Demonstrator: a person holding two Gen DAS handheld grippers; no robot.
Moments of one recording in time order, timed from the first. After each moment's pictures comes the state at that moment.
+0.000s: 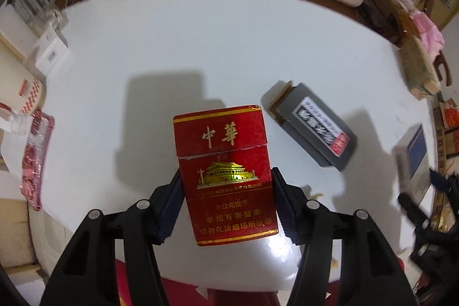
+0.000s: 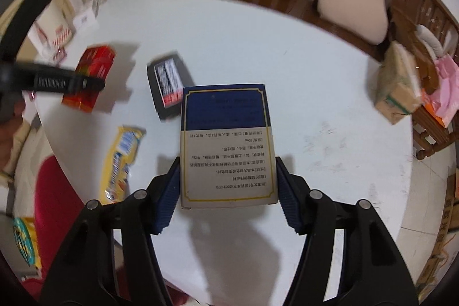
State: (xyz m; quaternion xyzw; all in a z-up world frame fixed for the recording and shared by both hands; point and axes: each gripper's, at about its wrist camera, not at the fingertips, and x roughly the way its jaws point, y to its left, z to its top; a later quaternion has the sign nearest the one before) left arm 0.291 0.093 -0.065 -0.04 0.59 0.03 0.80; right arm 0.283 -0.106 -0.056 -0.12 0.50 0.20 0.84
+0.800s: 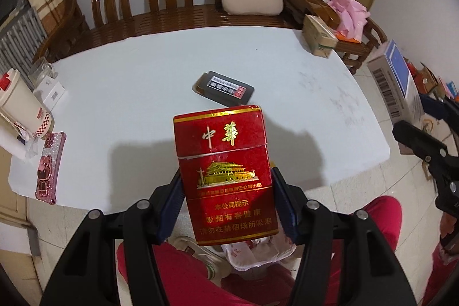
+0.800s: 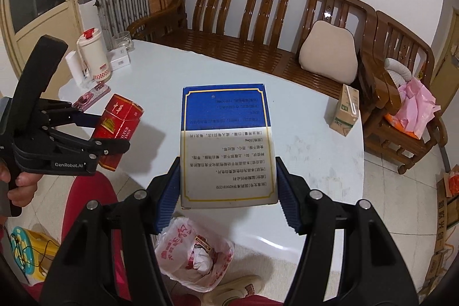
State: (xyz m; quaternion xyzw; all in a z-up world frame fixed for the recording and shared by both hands) left arm 0.147 0.070 0.009 0.03 0.50 -0.10 0.86; right arm 0.131 -0.106 0.056 -0.11 0.38 0.19 0.90
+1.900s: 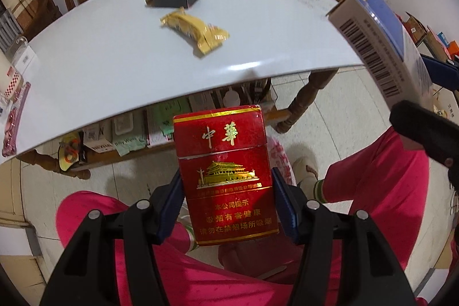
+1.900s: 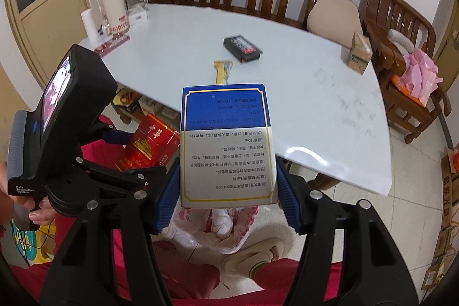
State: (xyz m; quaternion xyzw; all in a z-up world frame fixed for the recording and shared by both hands) left arm 0.048 0.030 -0.110 0.08 0.56 -0.14 0.81; right arm 0.025 -0.084 -0.035 -0.11 0.43 0.18 0.88
